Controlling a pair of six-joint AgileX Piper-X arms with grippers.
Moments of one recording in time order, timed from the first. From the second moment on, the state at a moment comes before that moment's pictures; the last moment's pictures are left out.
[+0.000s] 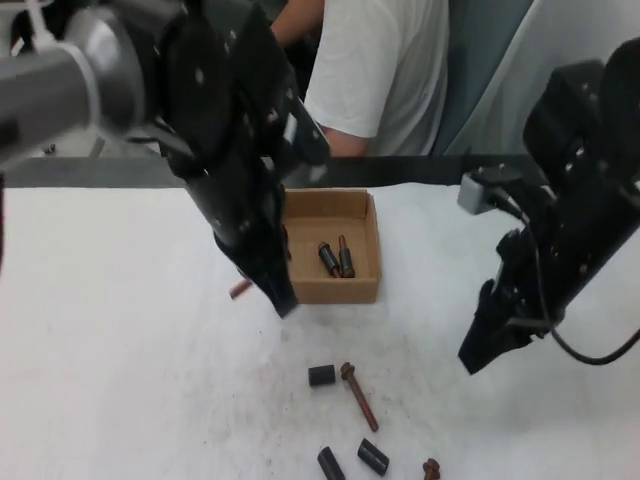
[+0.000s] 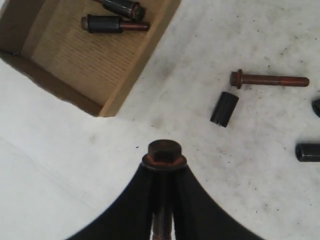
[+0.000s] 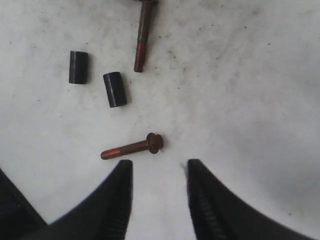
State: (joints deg) left arm -30.1 90.7 -74.7 55.3 2.5 30.8; right arm 15.6 90.1 -65.6 66.3 -25.2 -18.9
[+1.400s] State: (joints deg) left arm -24.2 84.8 -74.8 60.5 4.9 29.9; right arm 31.8 103.0 -65.5 54.4 -23.1 -19.4
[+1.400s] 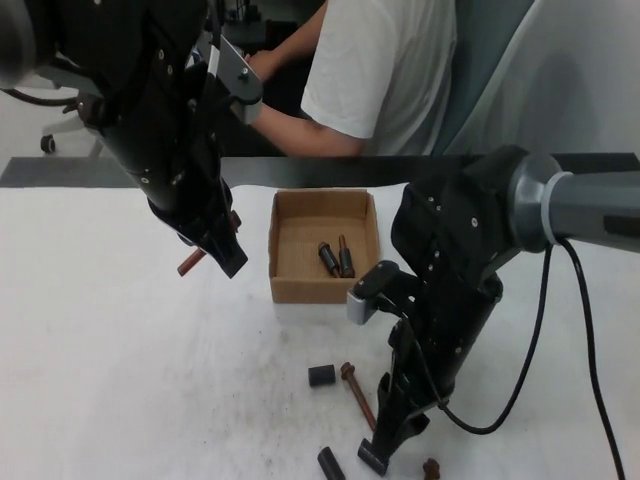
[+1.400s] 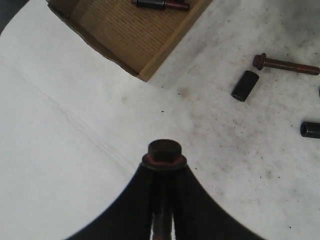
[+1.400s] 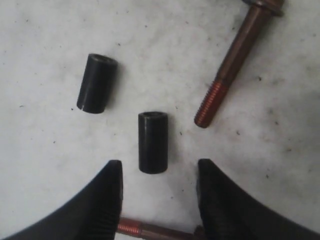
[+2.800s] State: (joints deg) left arm -24.2 84.8 -74.8 60.9 4.9 29.9; right arm 36.0 105.3 -63.5 51.9 -15.0 -19.6
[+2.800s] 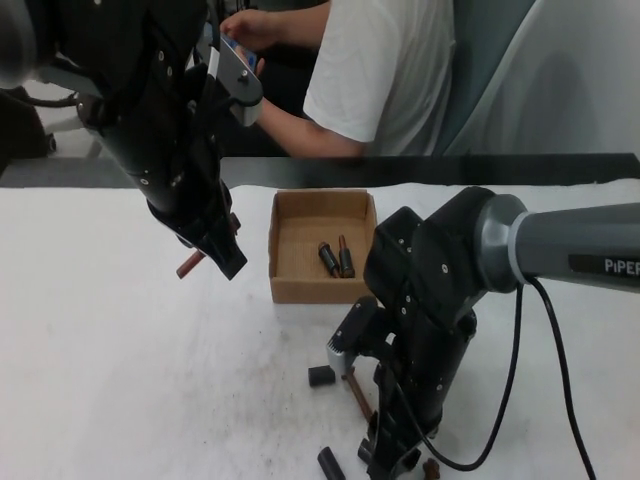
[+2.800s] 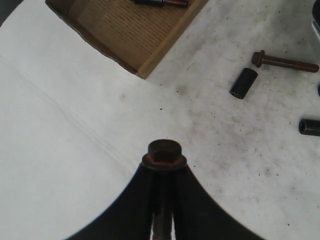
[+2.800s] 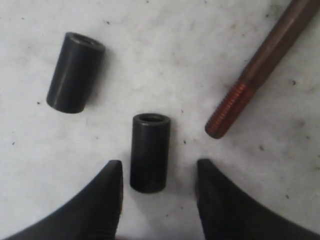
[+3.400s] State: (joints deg) left arm -24.2 84.8 -74.8 60.9 4.9 29.9; right arm 36.0 105.8 -63.1 47.3 -20.7 -17.0
